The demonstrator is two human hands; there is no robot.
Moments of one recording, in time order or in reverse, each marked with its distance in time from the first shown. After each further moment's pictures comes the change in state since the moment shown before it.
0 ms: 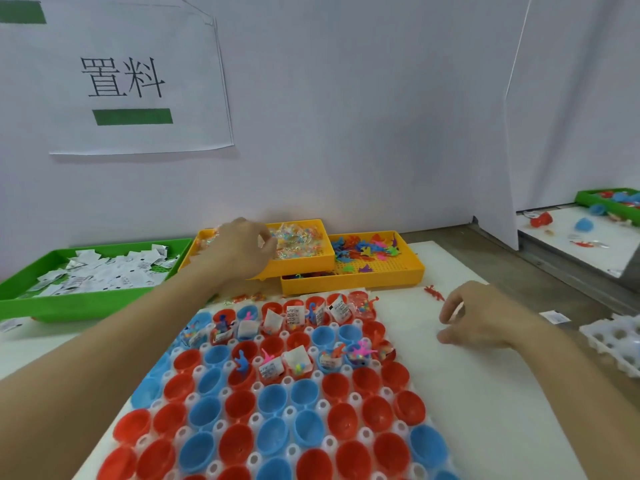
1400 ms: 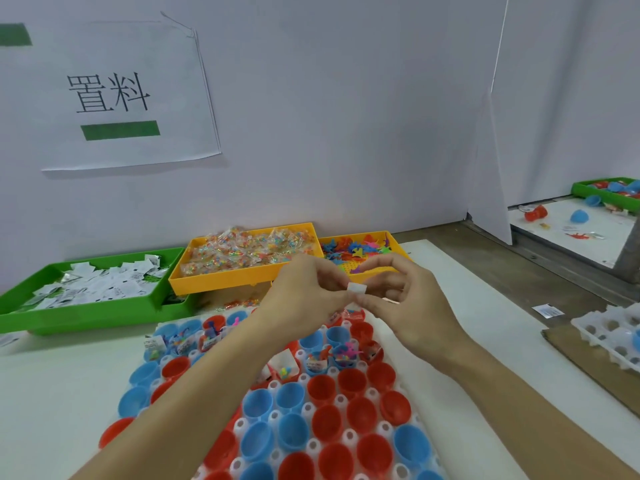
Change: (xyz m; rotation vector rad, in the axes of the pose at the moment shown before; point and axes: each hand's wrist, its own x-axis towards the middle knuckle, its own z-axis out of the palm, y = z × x) left_hand -0.069 0.099 0.020 -0.590 -0.150 0.035; right_hand -0.021 -0.056 0.043 0.943 0.271 -0.560
